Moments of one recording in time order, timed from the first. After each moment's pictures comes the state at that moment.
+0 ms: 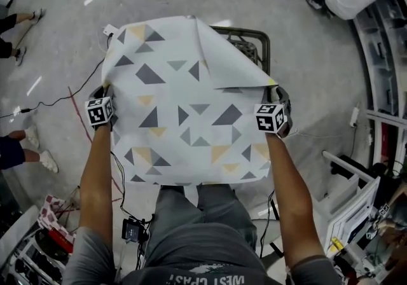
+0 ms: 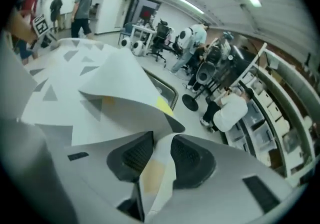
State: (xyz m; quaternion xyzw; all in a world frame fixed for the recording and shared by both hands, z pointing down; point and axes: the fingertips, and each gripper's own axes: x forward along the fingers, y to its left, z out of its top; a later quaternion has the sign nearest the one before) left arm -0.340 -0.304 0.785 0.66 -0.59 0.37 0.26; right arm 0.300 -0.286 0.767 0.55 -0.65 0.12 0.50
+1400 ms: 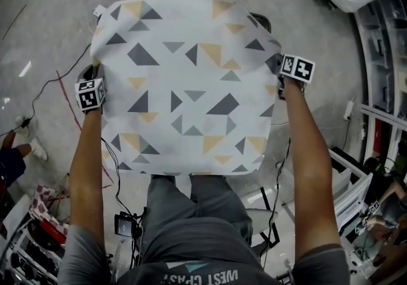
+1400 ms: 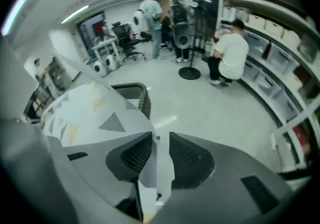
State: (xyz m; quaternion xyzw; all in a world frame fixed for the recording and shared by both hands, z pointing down) left arm -0.332 -0.315 0.789 0.67 -0.60 0.38 0.22; right arm 0.354 -0.374 0.800 0.57 -0.63 0.39 0.35
